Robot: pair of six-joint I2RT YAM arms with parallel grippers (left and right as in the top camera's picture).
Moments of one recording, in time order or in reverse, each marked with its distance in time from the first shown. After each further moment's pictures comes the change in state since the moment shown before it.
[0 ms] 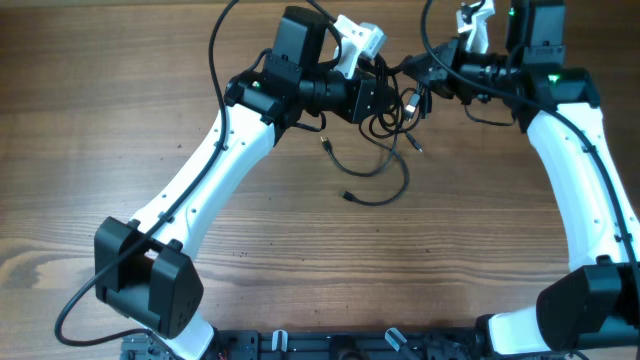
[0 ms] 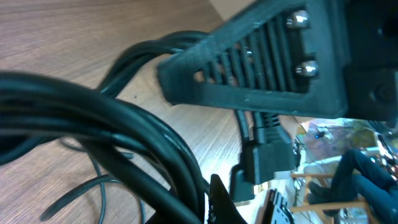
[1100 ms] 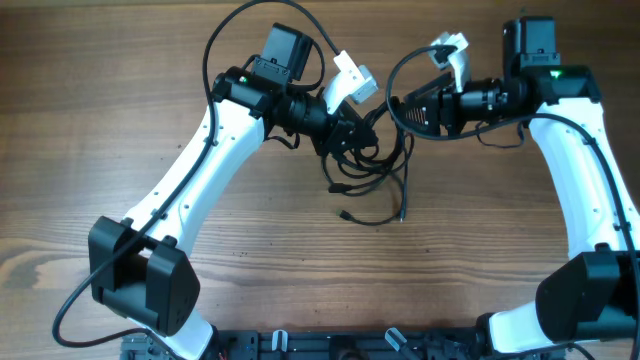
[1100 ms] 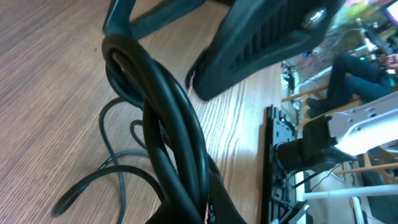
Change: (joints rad) left arm 0.055 0.000 -0.001 -0.379 0.182 0.581; right arm -0.040 0.031 0.002 -0.351 -0.180 -1.051
